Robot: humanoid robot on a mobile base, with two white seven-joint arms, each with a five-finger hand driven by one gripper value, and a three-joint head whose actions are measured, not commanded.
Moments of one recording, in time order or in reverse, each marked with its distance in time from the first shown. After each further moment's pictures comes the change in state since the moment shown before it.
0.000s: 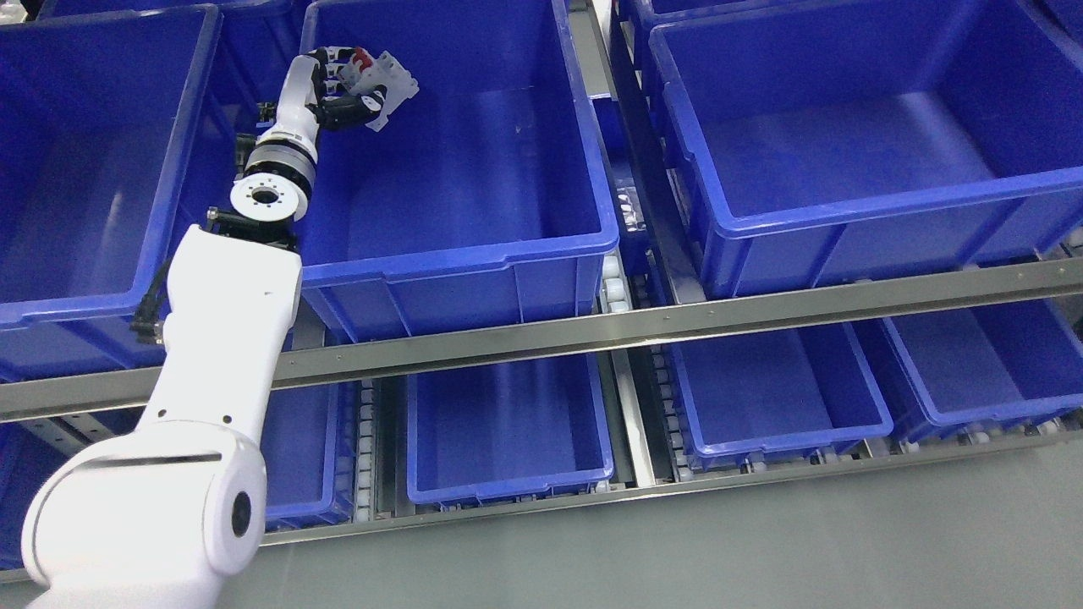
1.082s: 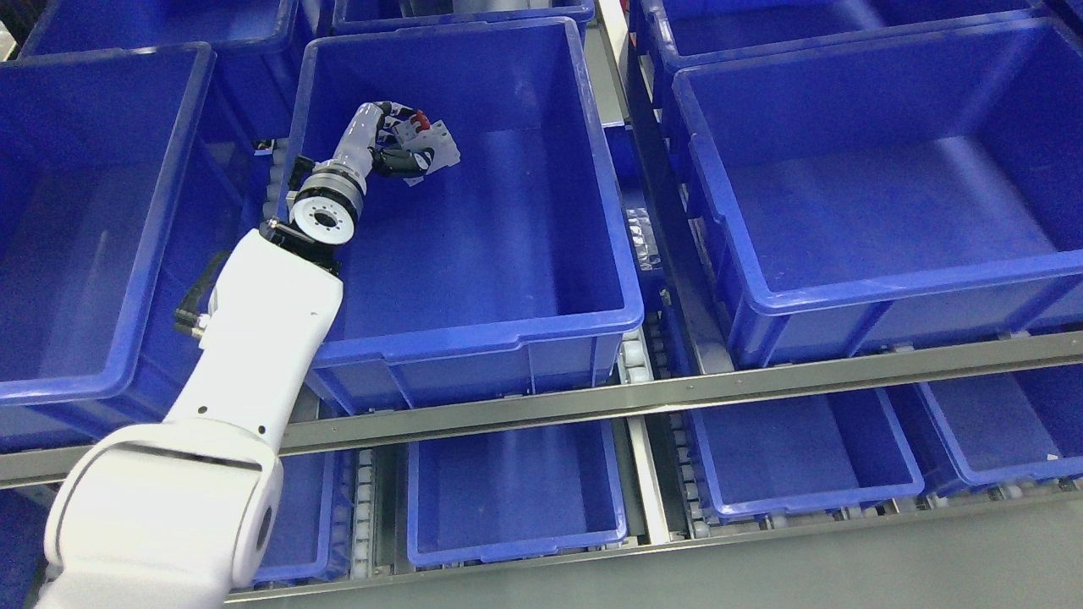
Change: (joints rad) left arm -0.009 -0.018 -0.265 0.081 -0.008 0.053 0.003; right arm 0.000 0.000 0.000 0.000 0.000 0.000 -0.001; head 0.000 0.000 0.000
